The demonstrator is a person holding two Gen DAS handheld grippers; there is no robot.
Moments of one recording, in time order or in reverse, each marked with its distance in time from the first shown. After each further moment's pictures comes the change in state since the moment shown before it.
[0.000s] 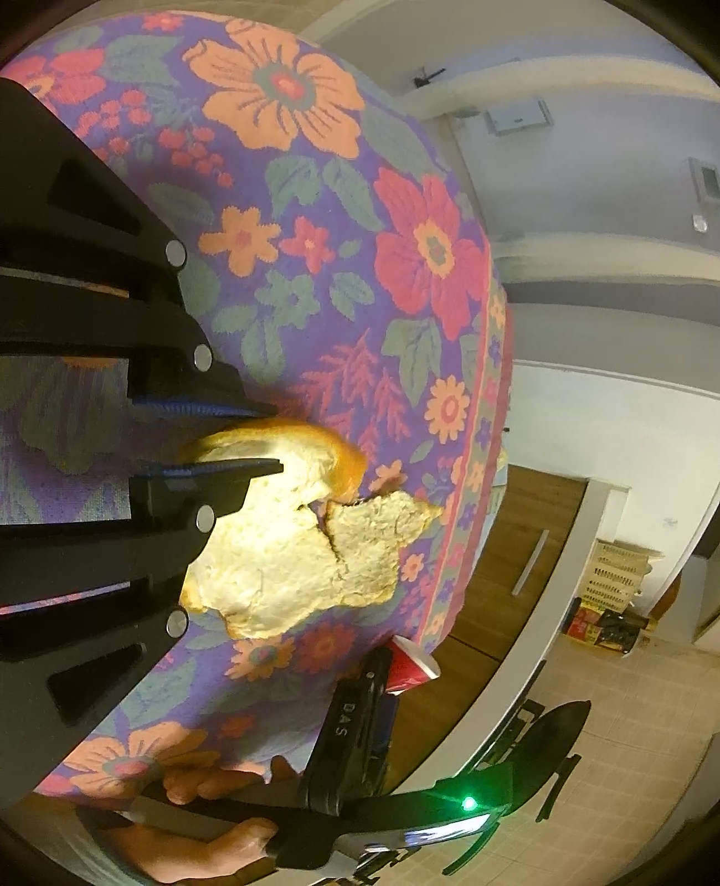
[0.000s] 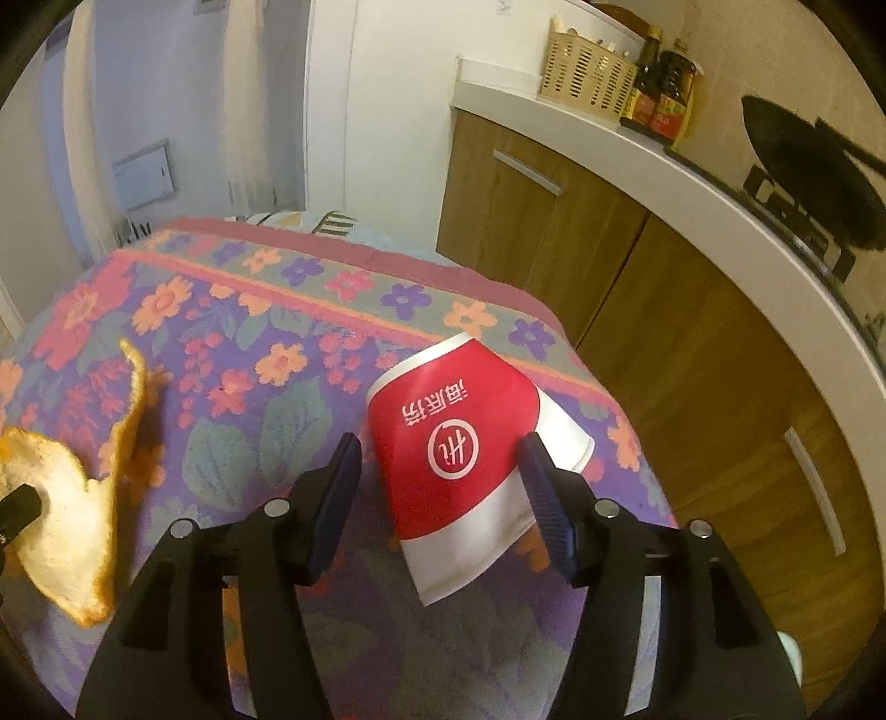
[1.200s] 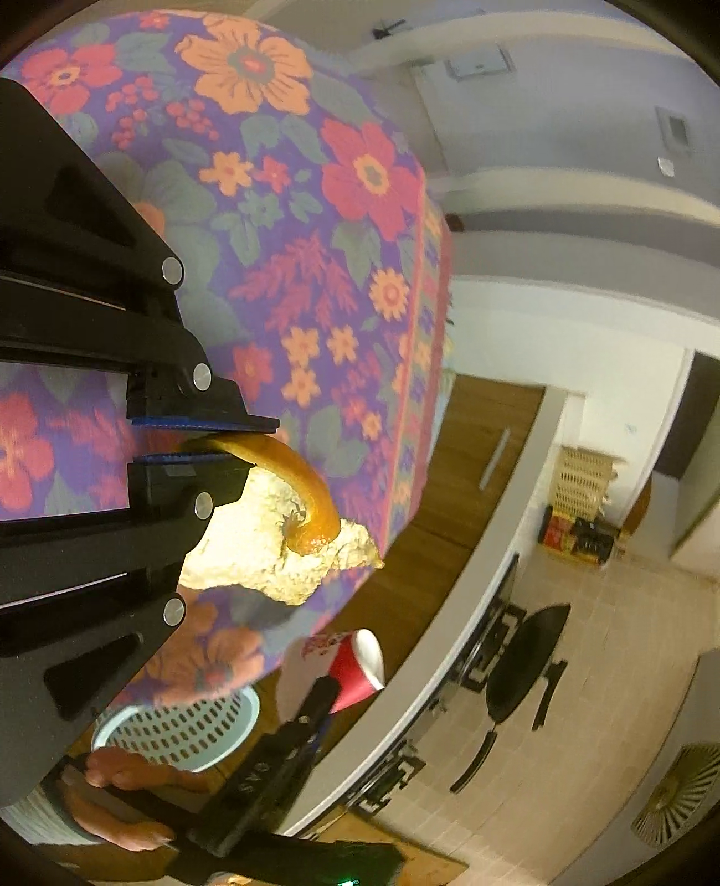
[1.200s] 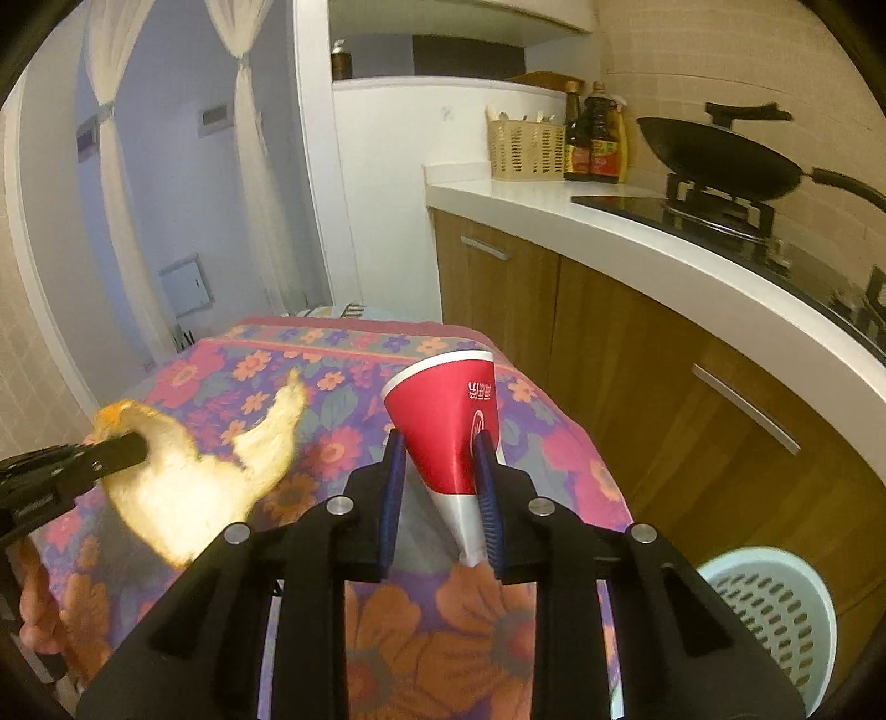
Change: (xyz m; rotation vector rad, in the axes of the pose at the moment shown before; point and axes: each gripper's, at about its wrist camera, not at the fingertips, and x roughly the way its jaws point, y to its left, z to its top) left arm -0.065 -0.062 0.010 0.081 -0.076 -0.173; right arm -0.146 -0.067 -0.084 0.198 -0.251 0.145
